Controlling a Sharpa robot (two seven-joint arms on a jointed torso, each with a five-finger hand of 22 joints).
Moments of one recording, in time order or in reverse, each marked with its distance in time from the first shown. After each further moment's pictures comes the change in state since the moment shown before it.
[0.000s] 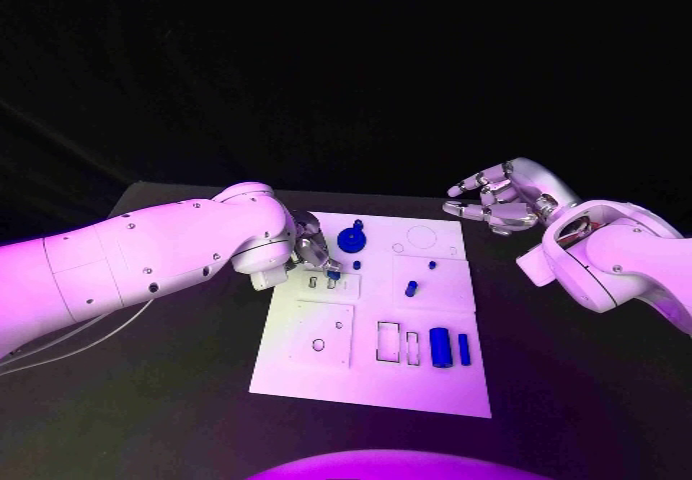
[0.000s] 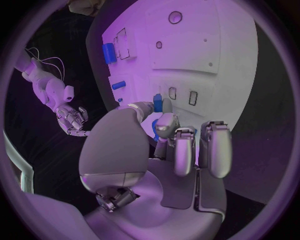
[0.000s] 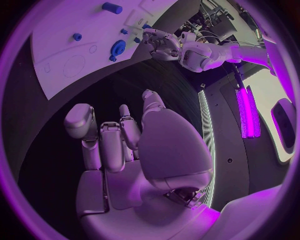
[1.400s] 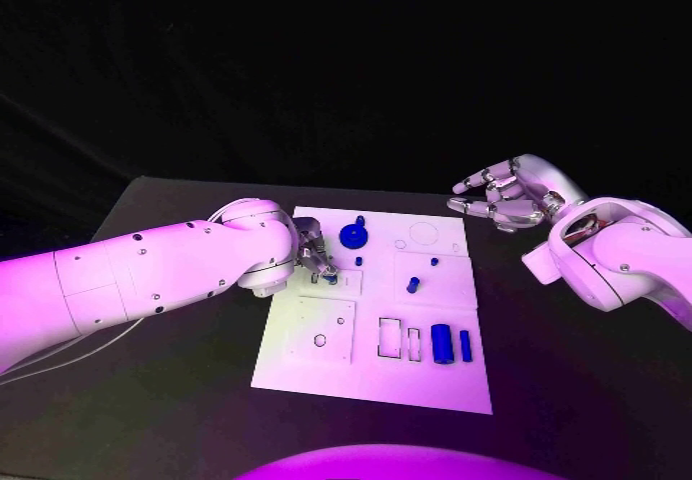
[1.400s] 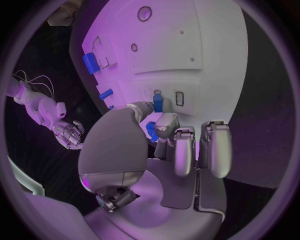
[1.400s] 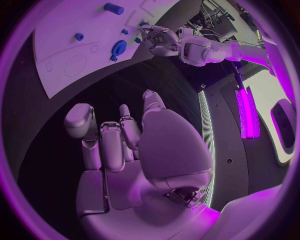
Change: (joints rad) left arm -0.056 -0.013 0.002 0.032 -0.209 -0.047 0.001; left_hand -0.019 -0.009 0.028 -0.023 0.005 0.003 0.002 0.004 0.010 0.007 0.000 -0.004 -0.004 0.003 -0.003 0.000 0.000 0.000 0.000 0.000 0.000 0.001; right arm -0.001 -0.006 0.000 0.003 -0.009 0.000 0.000; right_hand -0.005 0.005 -0.006 0.006 0.000 0.000 0.000 0.004 0.002 0.000 0.000 0.000 0.000 0.000 0.000 -0.004 0.000 0.000 0.000 0.000 -0.004 -0.002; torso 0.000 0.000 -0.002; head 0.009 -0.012
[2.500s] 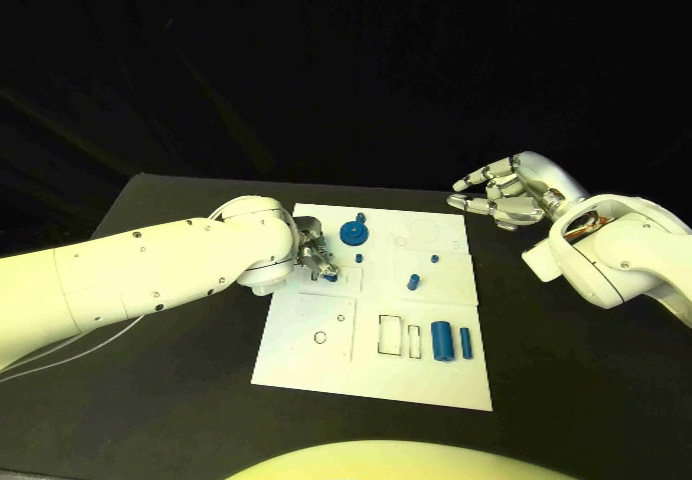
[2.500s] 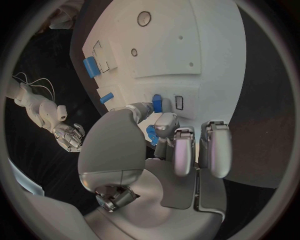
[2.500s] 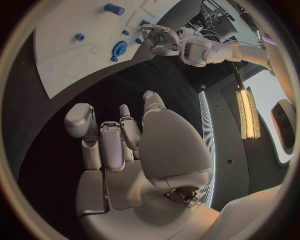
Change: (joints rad) left arm -0.001 0.000 0.000 0.004 -0.002 0.028 -0.001; left_hand -0.046 0.000 0.028 -0.028 -0.004 -0.001 -0.009 0.008 0.017 0.008 -0.008 -0.010 -0.008 -0.004 -0.004 0.000 0.000 0.000 0.000 0.000 0.000 0.000; right arm 0.000 0.000 0.000 0.001 -0.005 0.002 -0.007; right_hand -0.008 0.008 -0.004 0.004 0.000 0.000 0.000 0.000 0.001 0.000 0.000 0.000 -0.002 0.000 0.000 -0.004 0.000 0.000 0.000 0.000 -0.006 -0.004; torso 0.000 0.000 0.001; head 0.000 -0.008
